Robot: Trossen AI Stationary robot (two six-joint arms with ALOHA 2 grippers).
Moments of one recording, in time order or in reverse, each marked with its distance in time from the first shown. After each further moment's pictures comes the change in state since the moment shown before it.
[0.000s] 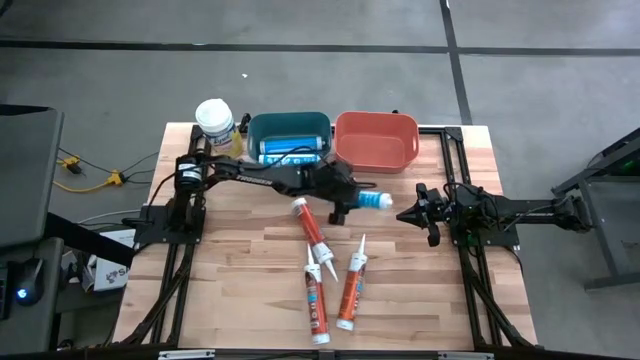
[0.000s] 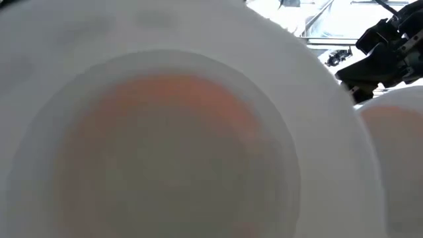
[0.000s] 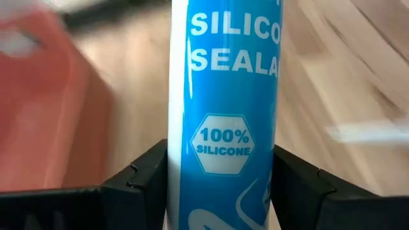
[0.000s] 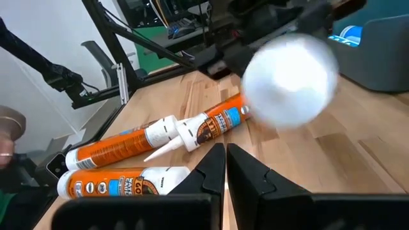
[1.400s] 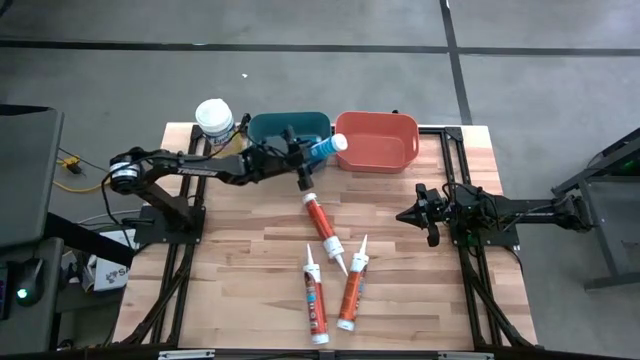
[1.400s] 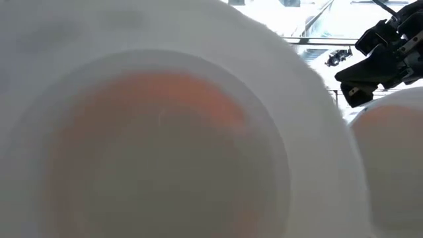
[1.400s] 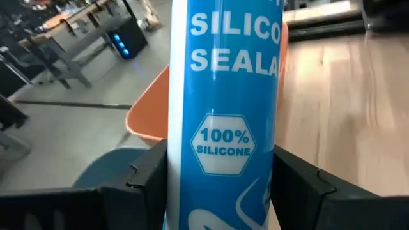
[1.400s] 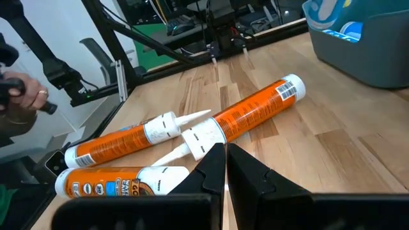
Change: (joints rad) left arm 0.176 -0.492 -0.543 0.372 -0.289 -0.084; right arm 0.000 0.015 0.000 0.003 0.000 0.000
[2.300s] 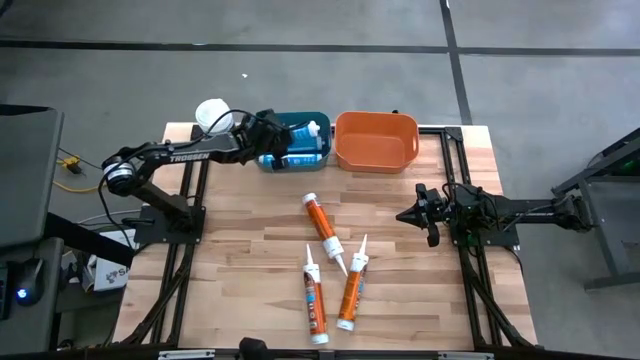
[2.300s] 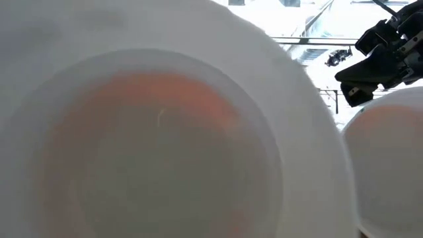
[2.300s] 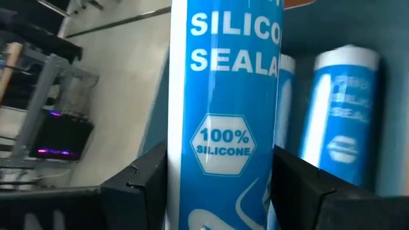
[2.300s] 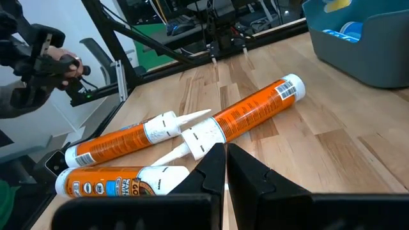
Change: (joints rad) left arm 0.219 -0.039 0.068 -0.464 -0.131 0.292; right arm 0.000 0.000 0.000 0.000 0.000 0.000
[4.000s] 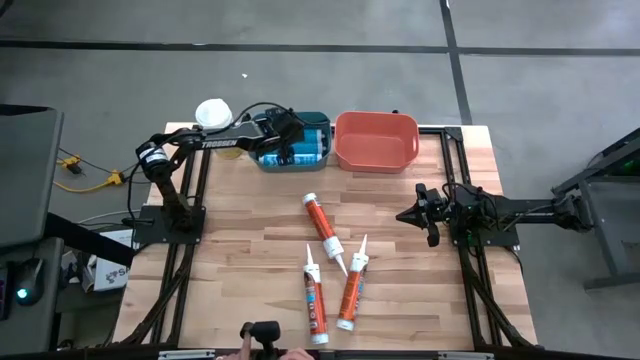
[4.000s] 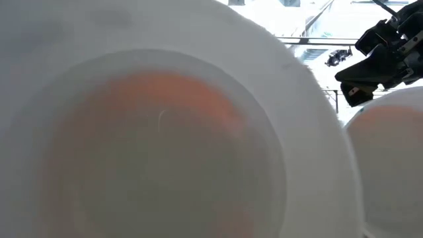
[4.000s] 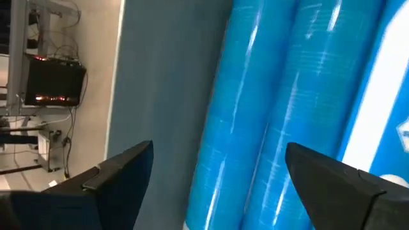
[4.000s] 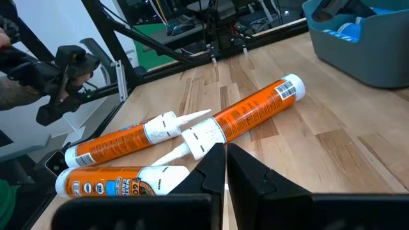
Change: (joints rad) left arm 0.036 0.283 0.242 -0.247 -0.119 -0.054; right arm 0.000 0.000 0.000 0.000 0.000 0.000
